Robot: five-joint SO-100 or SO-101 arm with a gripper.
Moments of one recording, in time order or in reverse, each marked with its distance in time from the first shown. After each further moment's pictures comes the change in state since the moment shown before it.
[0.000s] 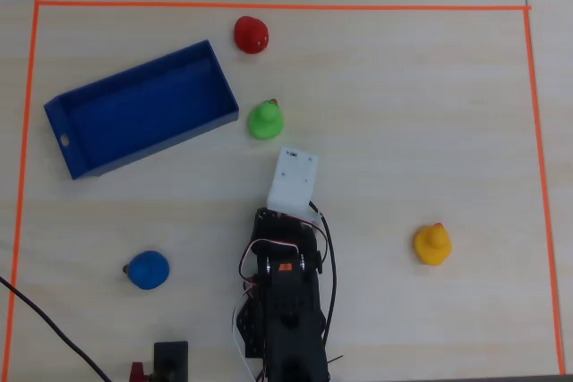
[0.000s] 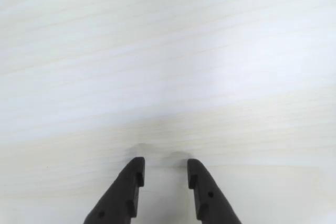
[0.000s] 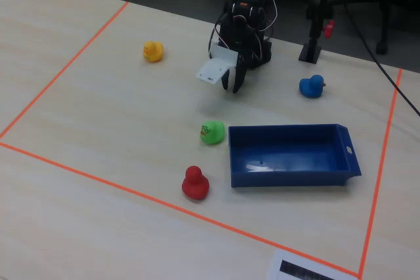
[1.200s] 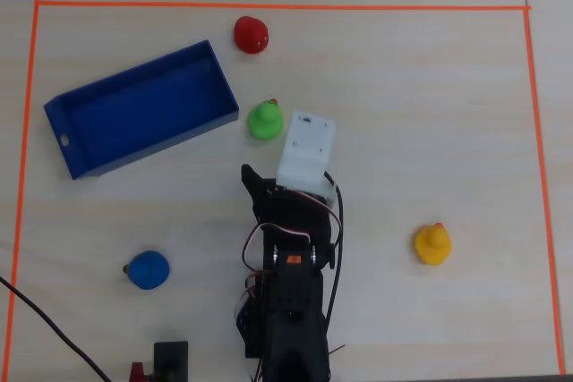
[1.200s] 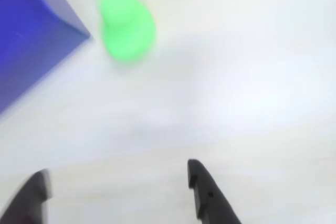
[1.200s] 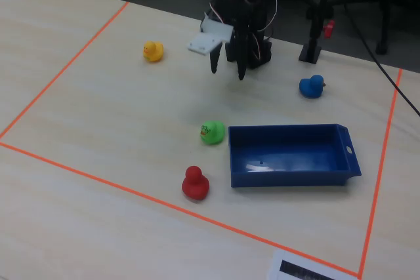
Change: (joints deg) arm 5.4 -24.9 -33.6 -4.9 -6.2
